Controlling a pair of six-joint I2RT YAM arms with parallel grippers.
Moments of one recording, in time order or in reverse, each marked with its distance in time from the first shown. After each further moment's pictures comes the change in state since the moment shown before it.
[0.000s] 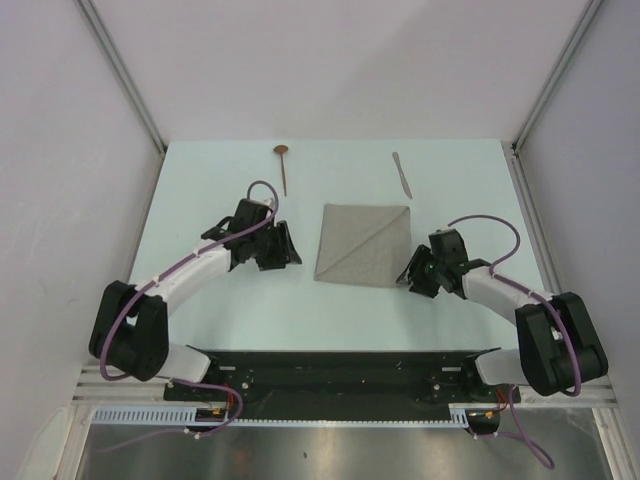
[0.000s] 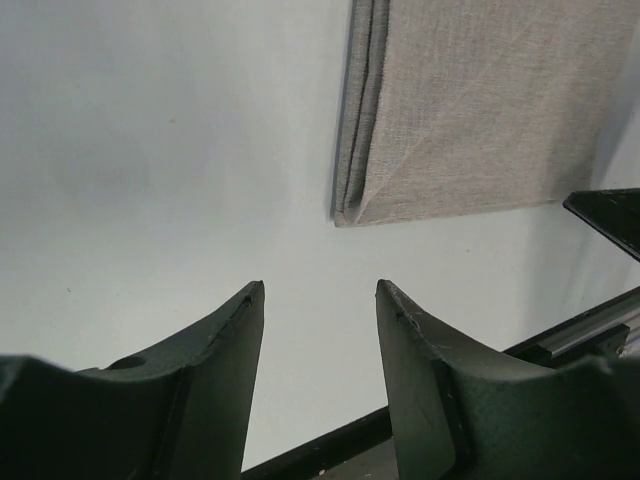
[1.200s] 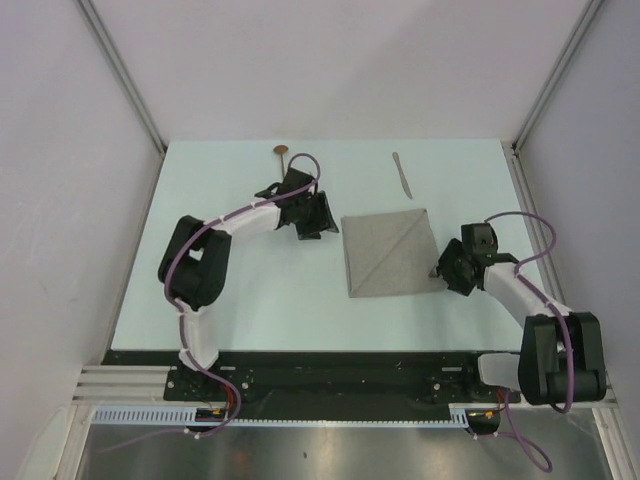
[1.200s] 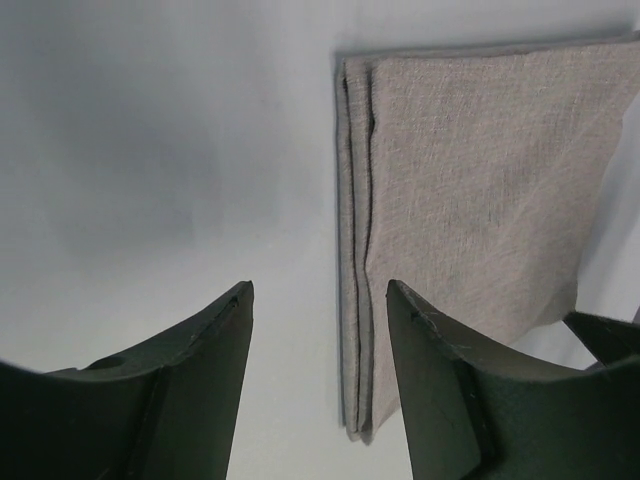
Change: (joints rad) left arm -0.073 0.516 0.466 0.069 0.002 -0.114; right arm -0.240 -0.051 0.059 -0.185 0.112 -0.105
